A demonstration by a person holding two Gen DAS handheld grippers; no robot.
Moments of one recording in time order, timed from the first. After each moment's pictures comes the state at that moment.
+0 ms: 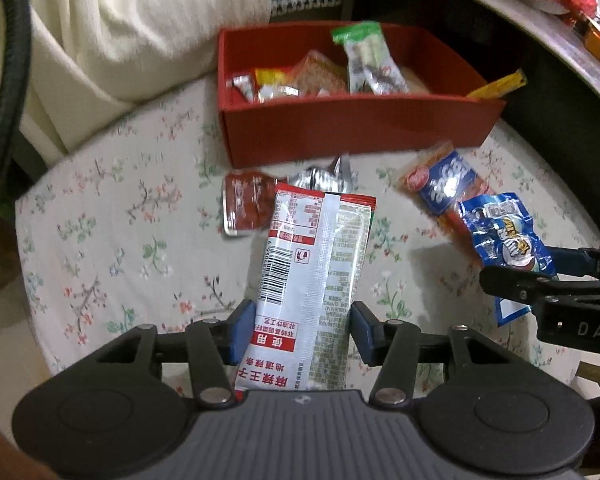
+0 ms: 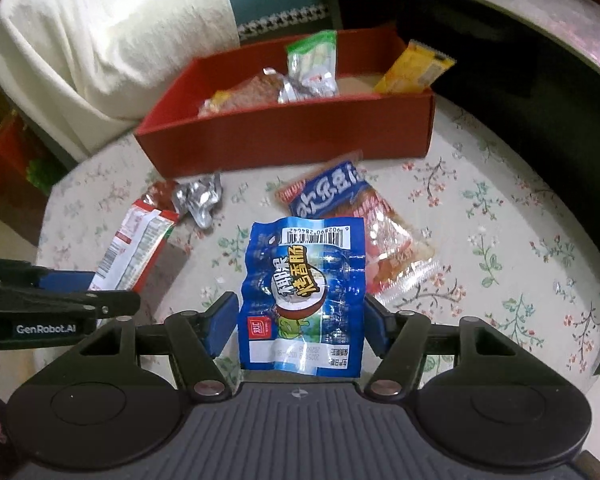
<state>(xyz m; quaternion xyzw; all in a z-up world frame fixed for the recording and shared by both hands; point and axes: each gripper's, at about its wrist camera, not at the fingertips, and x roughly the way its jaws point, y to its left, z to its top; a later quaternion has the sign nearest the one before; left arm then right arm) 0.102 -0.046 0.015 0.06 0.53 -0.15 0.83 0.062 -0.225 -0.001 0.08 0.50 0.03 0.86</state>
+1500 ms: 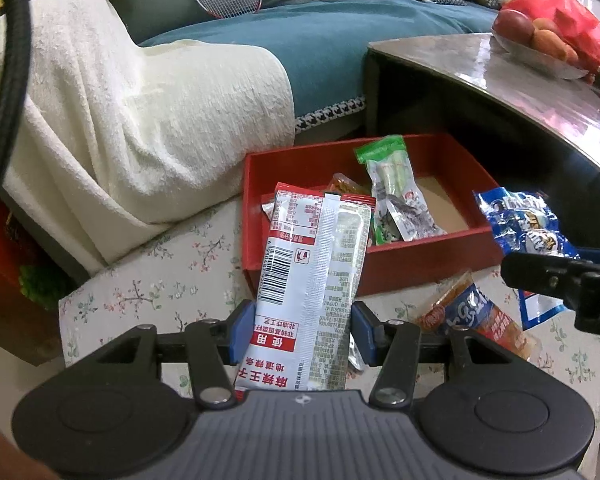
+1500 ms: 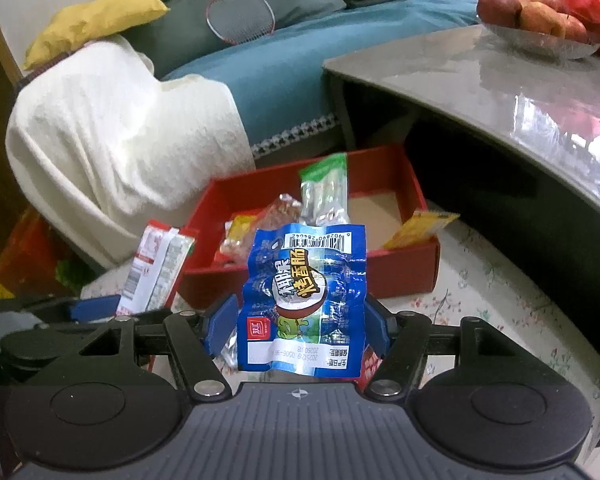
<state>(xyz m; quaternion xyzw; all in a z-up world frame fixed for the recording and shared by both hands) 0.143 -0.078 0.055 0.08 0.43 -0.10 0.90 0.103 -0.246 0.053 0.12 0.40 0.05 0.91</state>
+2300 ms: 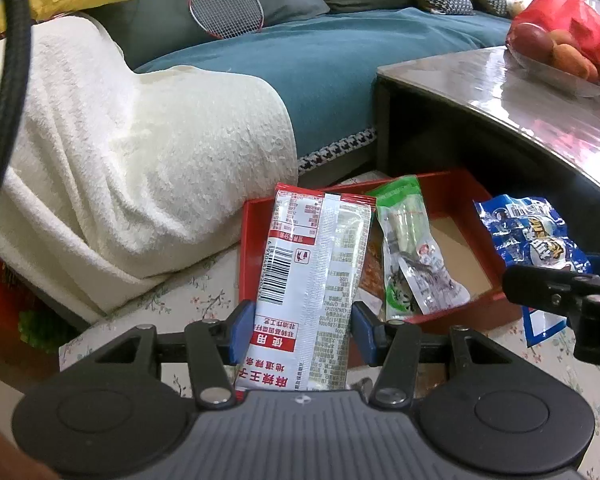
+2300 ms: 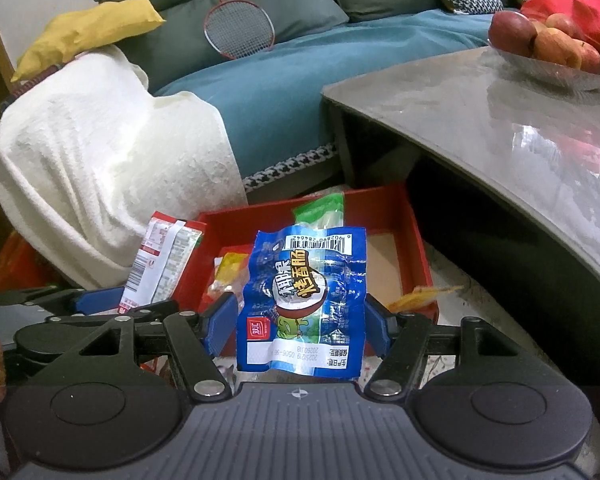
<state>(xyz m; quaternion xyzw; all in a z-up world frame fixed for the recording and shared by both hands) 0.191 -0.103 0.061 0.09 0.41 -0.09 0.91 0.148 -0.253 0.064 0.10 0.39 0.04 0.91</state>
